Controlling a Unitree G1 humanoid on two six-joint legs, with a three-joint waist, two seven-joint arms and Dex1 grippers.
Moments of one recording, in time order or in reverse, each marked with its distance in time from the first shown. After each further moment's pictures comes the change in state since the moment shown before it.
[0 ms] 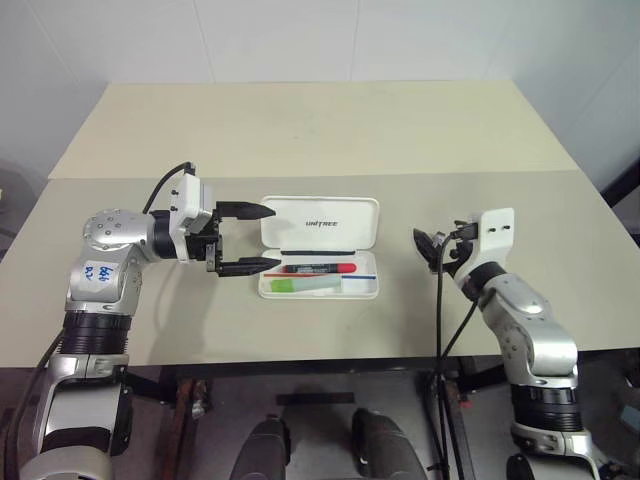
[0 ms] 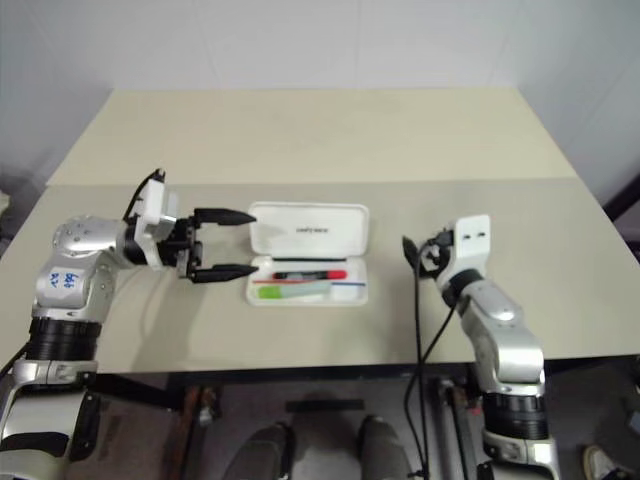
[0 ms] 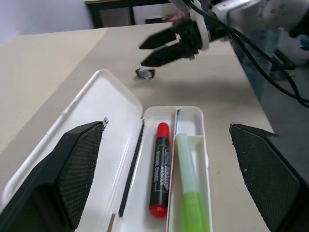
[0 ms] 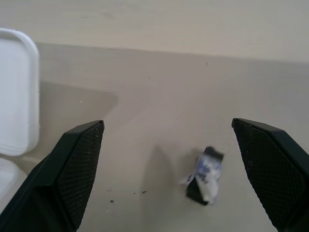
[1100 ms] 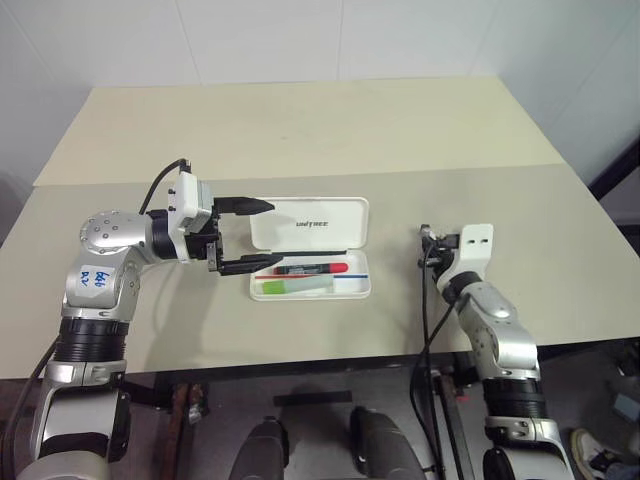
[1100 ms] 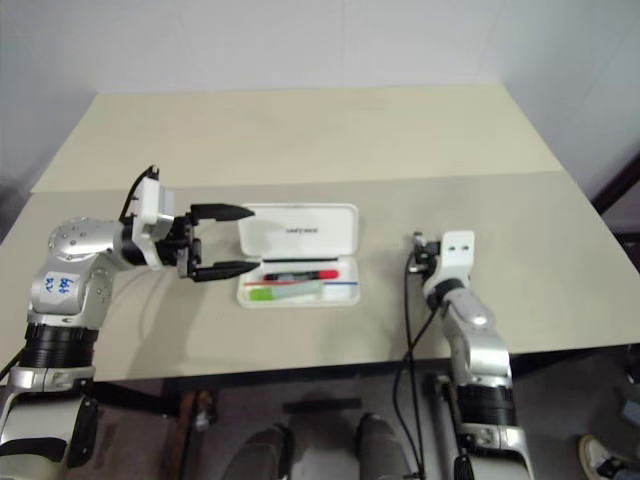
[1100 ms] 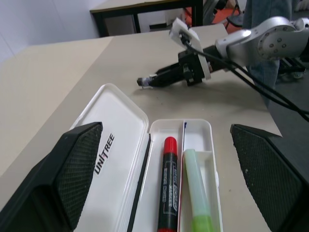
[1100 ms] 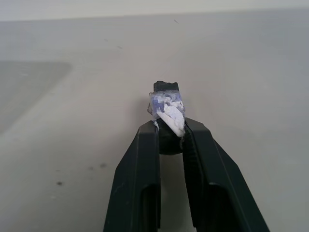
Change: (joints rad) left arm 0.028 -0.001 0.007 -0.068 -0.019 0.004 0.055; right arm -0.034 0.049 0.008 0.242 -0.073 -0.211 0.028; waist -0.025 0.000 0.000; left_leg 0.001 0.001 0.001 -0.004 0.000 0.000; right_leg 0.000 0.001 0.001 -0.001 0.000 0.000
